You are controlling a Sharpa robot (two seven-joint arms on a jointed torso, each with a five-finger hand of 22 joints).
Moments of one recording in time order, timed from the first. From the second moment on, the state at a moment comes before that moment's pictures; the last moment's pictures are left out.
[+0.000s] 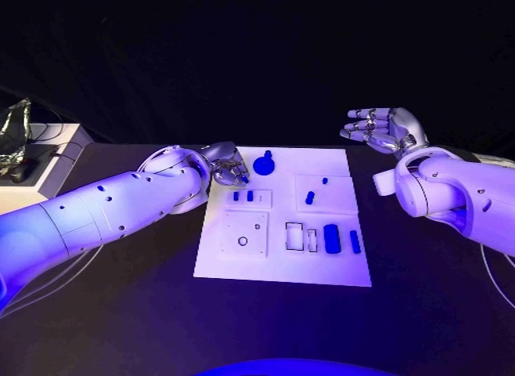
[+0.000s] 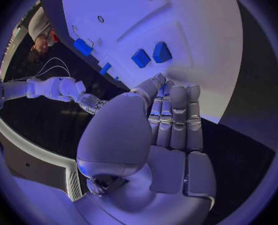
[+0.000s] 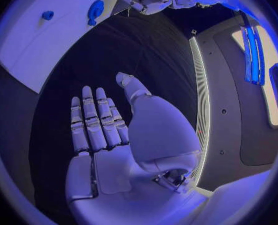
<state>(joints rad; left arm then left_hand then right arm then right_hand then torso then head) 1.19 -0.60 0.07 1.19 -1.35 -0.16 -0.13 1.46 -0.06 0.32 -0.07 0.19 1.16 0.12 0.06 0.06 1.26 0.05 0.11 0.07 1.12 -0.01 1.25 0.42 0.12 0.97 0.01 0.80 1.25 1.30 -0.80 -0.11 1.32 -0.40 -0.59 0.36 1.33 -0.03 0.08 -0.16 0.52 0.80 0.21 0.06 0.06 1.02 0.19 0.07 0.06 0.99 0.18 0.06 0.06 0.02 0.67 0.19 0.06 0.06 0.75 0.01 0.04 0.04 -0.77</state>
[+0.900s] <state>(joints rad) 1.19 -0.58 0.06 1.18 -1.36 -0.16 -0.13 1.46 -0.06 0.32 -0.07 0.19 1.16 0.12 0.06 0.06 1.26 0.05 0.11 0.07 1.12 -0.01 1.25 0.42 0.12 0.97 0.01 0.80 1.25 1.30 -0.80 -0.11 1.32 -0.41 -0.59 0.36 1.33 -0.03 0.08 -0.16 0.52 0.81 0.21 0.06 0.06 1.02 0.18 0.07 0.06 0.99 0.18 0.06 0.06 0.02 0.67 0.19 0.06 0.06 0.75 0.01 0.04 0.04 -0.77</state>
